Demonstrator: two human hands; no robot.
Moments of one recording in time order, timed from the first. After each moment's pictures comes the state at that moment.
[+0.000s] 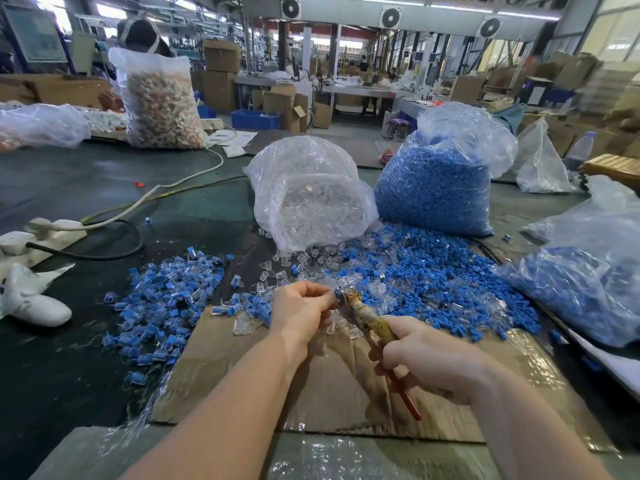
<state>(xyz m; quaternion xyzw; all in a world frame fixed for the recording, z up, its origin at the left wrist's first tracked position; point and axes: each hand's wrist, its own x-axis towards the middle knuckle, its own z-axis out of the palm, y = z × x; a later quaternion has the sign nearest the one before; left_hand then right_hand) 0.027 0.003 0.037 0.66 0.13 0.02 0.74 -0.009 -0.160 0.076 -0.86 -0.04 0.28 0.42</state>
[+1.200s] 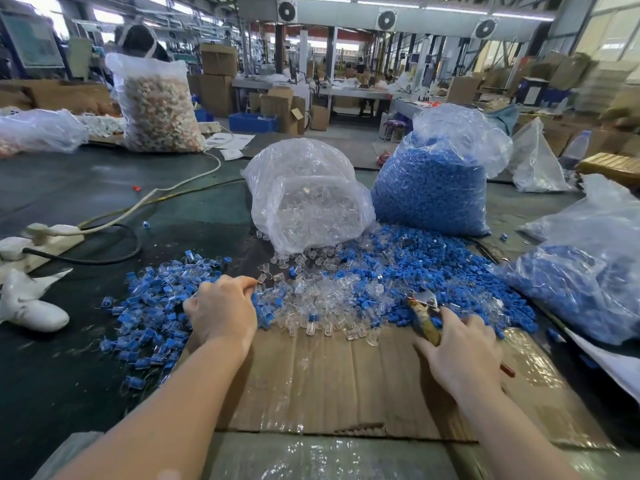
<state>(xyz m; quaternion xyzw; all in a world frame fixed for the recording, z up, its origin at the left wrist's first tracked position) 0.038 0.078 0.017 0.94 0.20 0.22 0.19 0.011 -0.201 0.018 -0.98 0.15 -0.06 0.05</state>
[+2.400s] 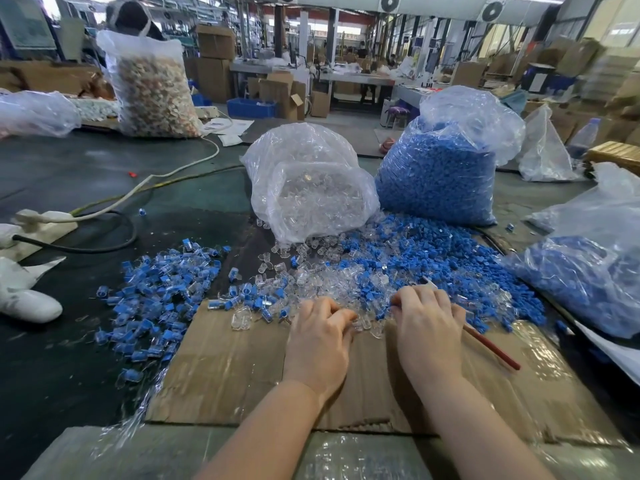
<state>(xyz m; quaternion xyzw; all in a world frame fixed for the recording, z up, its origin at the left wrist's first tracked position) 0.010 -0.013 -0.022 0.94 -0.10 0.19 0.27 0.017 -0.154 0.011 -0.97 0.01 -0.22 0.07</state>
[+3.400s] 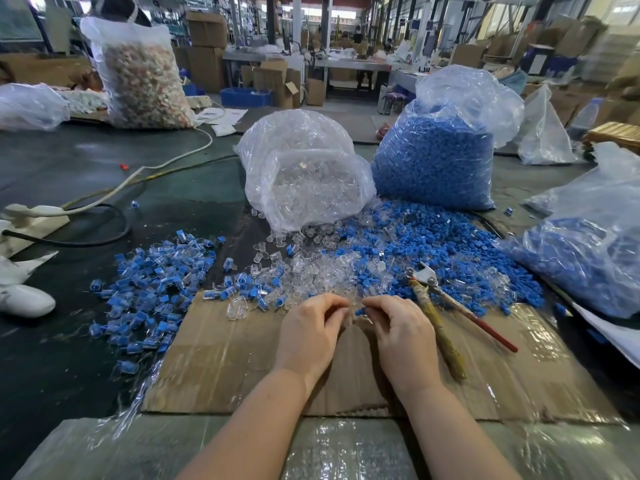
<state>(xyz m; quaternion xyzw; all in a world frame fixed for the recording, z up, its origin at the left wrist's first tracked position) 0.005 -0.007 -0.007 0.88 -0.06 0.16 0.45 0.002 -0.140 -0.008 -0.91 -0.08 -0.24 0.32</state>
